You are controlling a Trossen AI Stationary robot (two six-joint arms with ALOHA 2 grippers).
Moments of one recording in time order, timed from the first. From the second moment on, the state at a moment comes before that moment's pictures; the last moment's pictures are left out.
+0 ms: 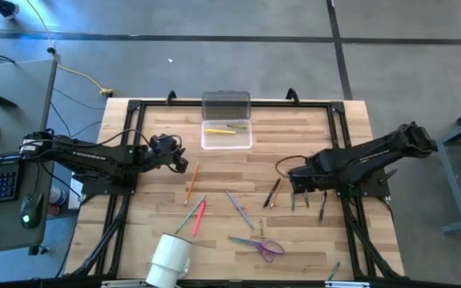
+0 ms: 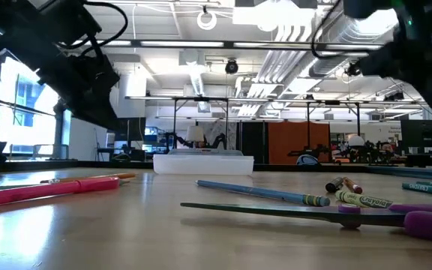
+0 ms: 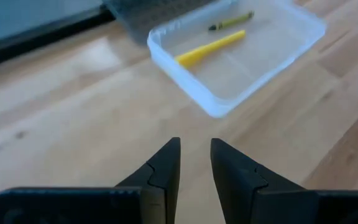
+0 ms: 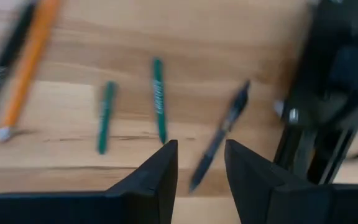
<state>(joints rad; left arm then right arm) 0.03 0.95 0.38 -0.19 -0.63 -0.63 0.21 1.30 0.90 -1.29 -0.09 1.70</state>
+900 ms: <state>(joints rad) 0.03 0.95 0.38 -0.18 -0.69 -0.54 0.31 1.30 0.57 -0.83 -0.41 2.05</state>
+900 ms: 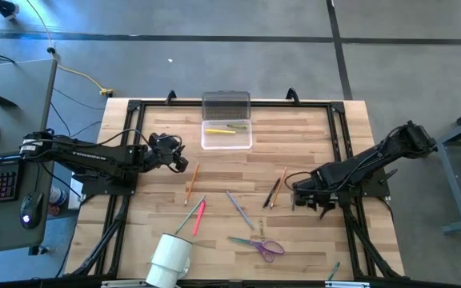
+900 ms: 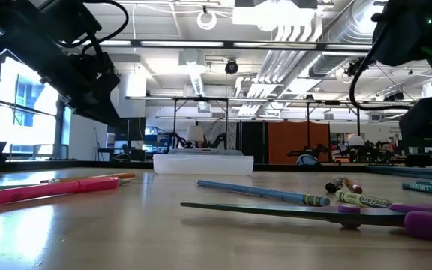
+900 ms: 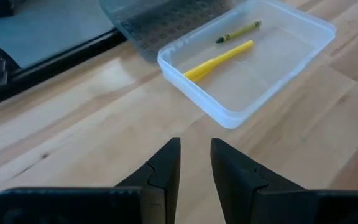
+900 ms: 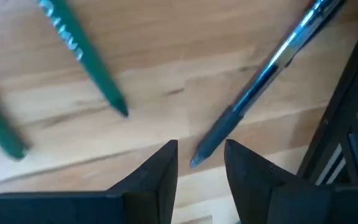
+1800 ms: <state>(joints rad) 0.03 0.95 0.38 -0.18 -0.66 -0.41 0.36 1.39 0.50 -0.72 -0.31 2.06</state>
